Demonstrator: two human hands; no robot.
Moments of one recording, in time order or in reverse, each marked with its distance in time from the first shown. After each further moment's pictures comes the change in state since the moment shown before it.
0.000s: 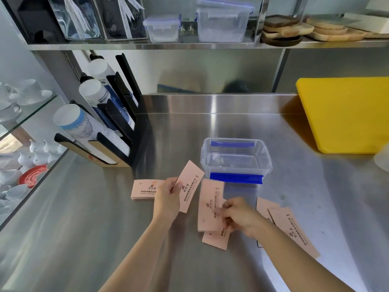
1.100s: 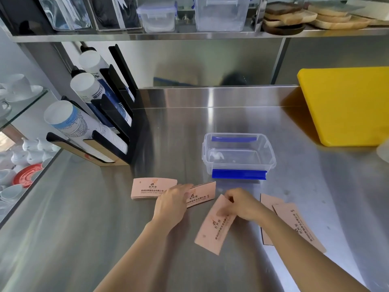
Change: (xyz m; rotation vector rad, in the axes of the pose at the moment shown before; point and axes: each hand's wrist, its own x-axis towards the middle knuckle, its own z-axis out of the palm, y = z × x) left_hand 0.012 -0.018 -0.007 0.802 -0.233 0.337; right_hand 0.029 -0.004 -0.008 -0.602 0.051 -0.164
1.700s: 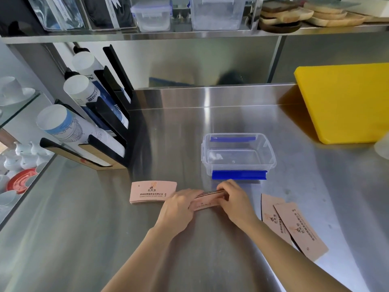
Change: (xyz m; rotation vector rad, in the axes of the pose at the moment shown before) left_hand 0.001 0.000 0.008 -0.073 -0.029 0.216; right_hand 0.004 -0.005 0.025 0.036 0.465 -0.286
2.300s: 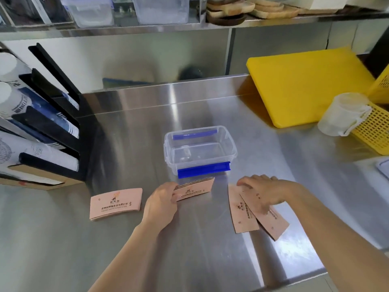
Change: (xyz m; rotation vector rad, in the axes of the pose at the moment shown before) left_hand 0.032 0.023 0.024 0.010 -0.043 -0.107; right_hand -0.012 0.078 -0.135 -0.596 -0.661 0.392
